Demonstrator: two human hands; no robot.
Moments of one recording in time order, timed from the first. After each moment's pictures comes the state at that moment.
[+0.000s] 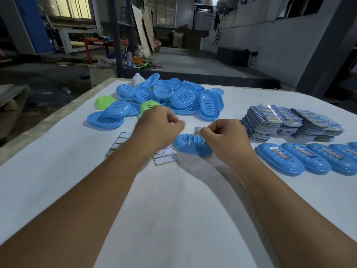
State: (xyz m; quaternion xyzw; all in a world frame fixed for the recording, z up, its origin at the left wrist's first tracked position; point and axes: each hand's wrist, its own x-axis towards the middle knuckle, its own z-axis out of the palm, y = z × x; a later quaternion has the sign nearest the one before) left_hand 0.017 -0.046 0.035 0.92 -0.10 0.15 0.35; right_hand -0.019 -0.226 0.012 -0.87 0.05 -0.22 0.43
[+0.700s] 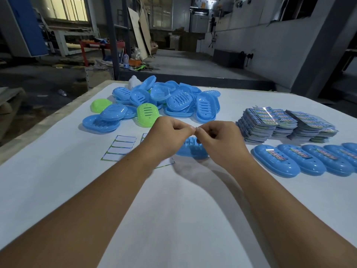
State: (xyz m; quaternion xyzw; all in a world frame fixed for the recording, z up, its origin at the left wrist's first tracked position) left_hand 0.008 -0.069 0.024 0.81 -0.15 0.04 0.56; right_hand -0.018 -0.228 0.011 -0.87 -0.04 -0.24 0.43
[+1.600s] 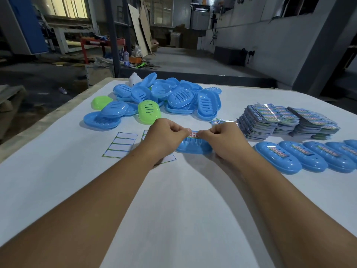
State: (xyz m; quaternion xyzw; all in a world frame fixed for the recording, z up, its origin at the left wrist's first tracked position) left_hand 0.027 -0.068 0.002 0.85 -0.08 0.04 0.52; right_hand -0.005 -0.239 0.004 -0.89 0.07 -0.14 0.43
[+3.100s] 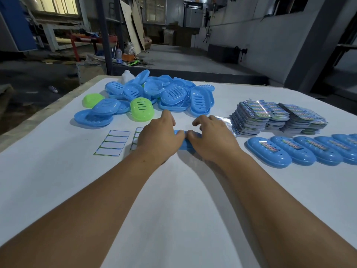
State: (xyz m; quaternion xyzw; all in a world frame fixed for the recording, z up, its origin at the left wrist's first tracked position) left_hand 0.028 -0.077 -0.007 0.94 -0.11 0.18 0.26; right_hand -0.005 -0.228 -0.001 -0.97 0.03 -0.18 0.19
